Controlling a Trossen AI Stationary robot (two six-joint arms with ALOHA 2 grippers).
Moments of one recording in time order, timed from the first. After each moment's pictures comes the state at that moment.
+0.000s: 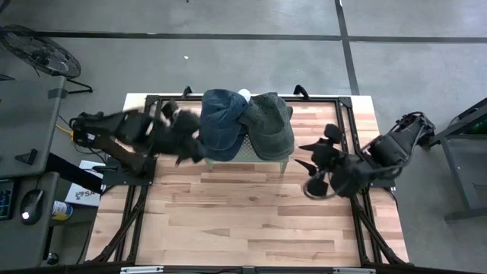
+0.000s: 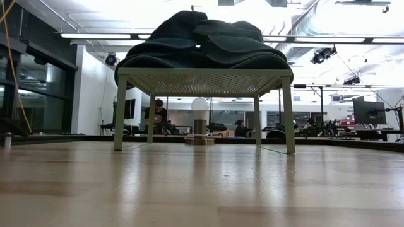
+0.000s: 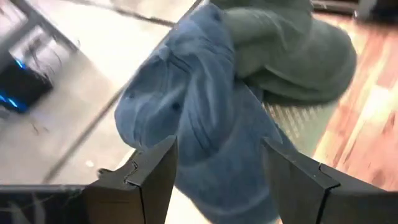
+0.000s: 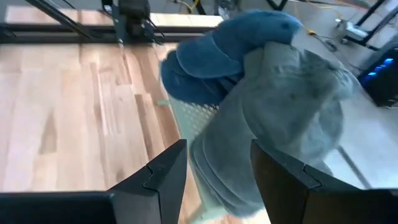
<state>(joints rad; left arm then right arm) -0.25 1.44 1.91 -1.44 -0.81 -0.53 0.57 1.37 1.72 -1.25 0.82 0.53</state>
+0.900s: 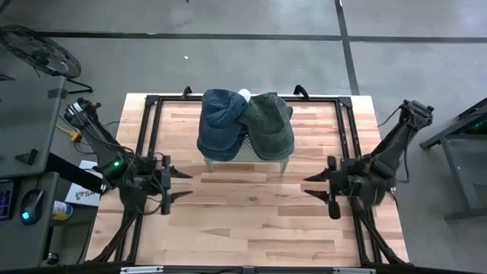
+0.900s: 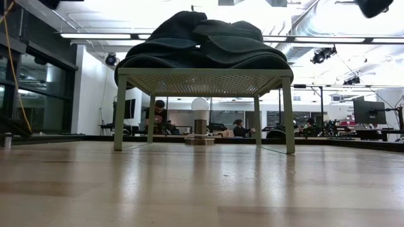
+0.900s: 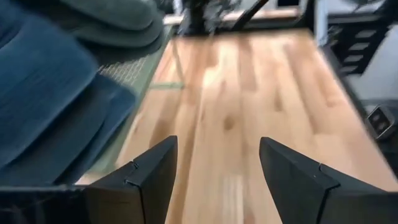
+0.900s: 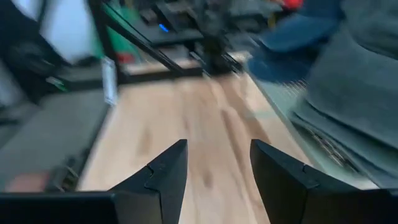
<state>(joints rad) -0.86 0.90 0.77 -0.53 -0.89 -0.49 0.89 0.89 0.66 -0.24 0.94 0.51</state>
